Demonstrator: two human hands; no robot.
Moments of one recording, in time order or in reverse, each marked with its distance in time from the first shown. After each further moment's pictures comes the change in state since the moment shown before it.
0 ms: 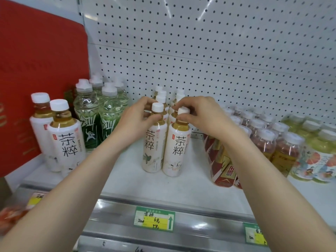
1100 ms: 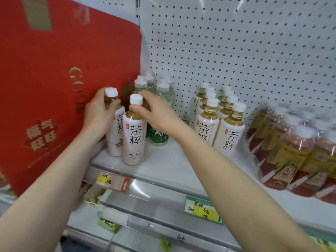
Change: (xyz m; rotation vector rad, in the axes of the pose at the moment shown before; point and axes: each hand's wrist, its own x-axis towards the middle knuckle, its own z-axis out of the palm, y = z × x) left_hand -0.045 -0.115 -0.152 0.202 0.463 -0.248; right_hand 0.053 -0.172 0.132 0.425 -0.093 -0.191
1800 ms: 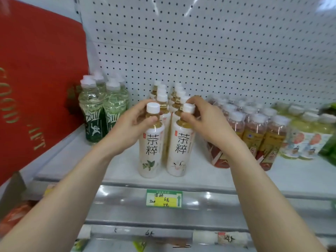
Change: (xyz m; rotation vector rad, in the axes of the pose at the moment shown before) left_hand -0.086 0.111 0.077 -0.650 -0.720 0.297; right_hand -0.144 0.055 -0.143 -0.415 0.301 0.324
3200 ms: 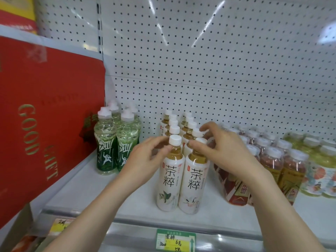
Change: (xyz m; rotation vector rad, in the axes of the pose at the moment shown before) left_hand 0.008 -0.003 0.000 0.357 0.131 0.017; right_hand 0.015 -0.007 -0.019 -0.144 -0.063 -0.017
